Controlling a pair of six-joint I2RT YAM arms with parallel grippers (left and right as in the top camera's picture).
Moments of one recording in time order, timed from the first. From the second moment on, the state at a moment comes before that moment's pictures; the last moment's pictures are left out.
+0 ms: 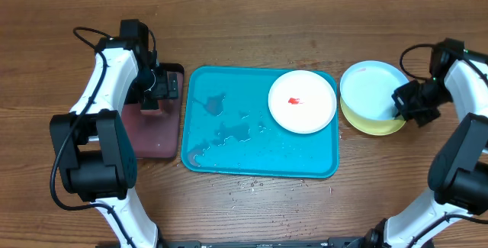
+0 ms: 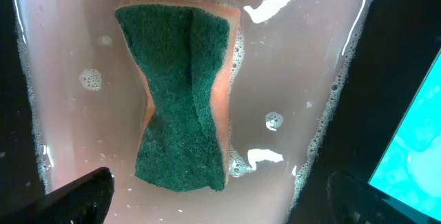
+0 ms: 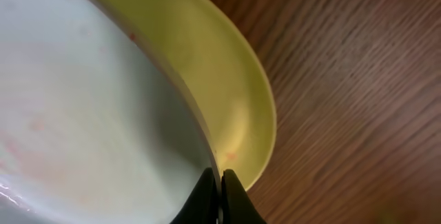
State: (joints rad) left arm 0.05 2.01 1.54 -1.04 -0.02 -0.08; right arm -0.35 1.93 1.41 -1.16 -0.13 0.73
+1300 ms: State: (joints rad) left arm 0.05 2.01 1.54 -1.03 -0.02 -0.08; right arm 0.01 1.92 1.35 -0.97 -0.33 0.35
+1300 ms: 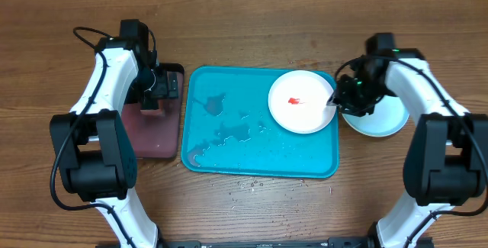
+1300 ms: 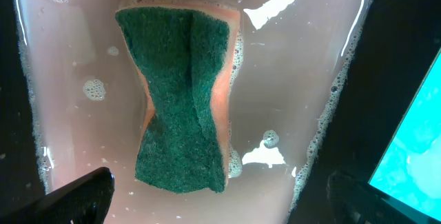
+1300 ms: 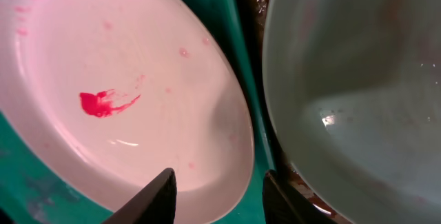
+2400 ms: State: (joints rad) left arm 0.05 2.01 1.54 -1.03 -0.02 -0.08; right arm 0.11 1.96 1.36 -1.14 -0.21 0.48
